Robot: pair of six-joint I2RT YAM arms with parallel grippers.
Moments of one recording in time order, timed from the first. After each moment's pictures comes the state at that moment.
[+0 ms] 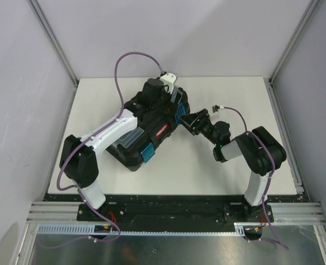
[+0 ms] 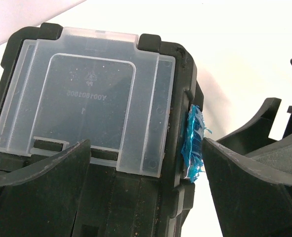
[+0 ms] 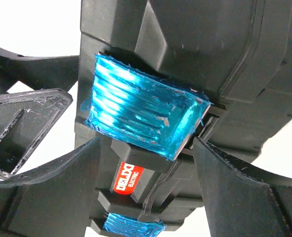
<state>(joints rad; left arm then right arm) -0.63 1.72 1.47 -0.23 -0.09 -0.03 0.43 1.85 0.61 1.31 -0.30 1.29</state>
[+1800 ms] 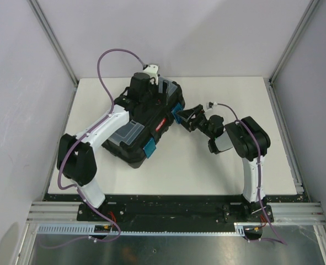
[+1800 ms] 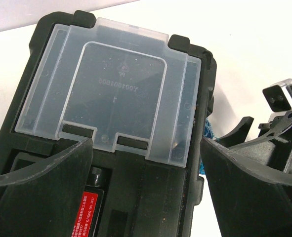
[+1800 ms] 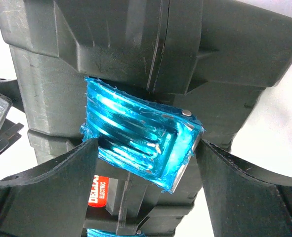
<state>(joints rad) -0.50 1.72 1.46 -0.20 -0.05 -0.17 0.38 2.12 0.84 1.32 -0.40 1.35</state>
